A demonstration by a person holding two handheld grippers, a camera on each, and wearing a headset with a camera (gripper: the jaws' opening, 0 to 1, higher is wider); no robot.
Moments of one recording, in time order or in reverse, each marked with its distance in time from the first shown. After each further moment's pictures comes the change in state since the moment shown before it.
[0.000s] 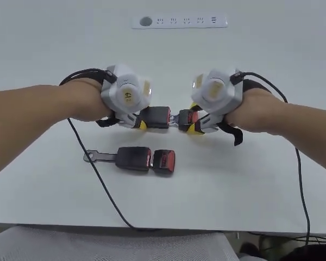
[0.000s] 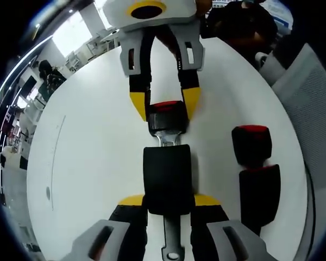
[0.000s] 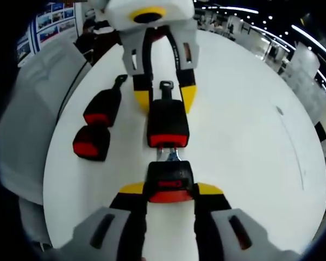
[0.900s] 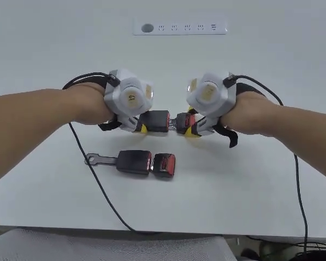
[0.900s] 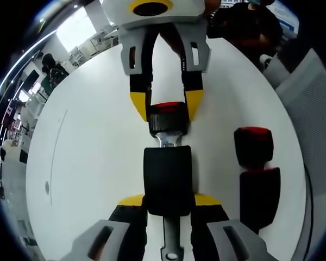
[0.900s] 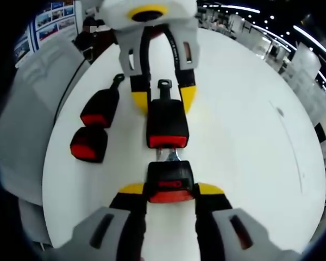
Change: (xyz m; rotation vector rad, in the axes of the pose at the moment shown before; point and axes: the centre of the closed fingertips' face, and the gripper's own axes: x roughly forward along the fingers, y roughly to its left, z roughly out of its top) left arm 0.000 0.000 -0.001 -0.041 0.015 0.007; right arm -0.002 -0.002 0.001 -0.007 0.029 -0.007
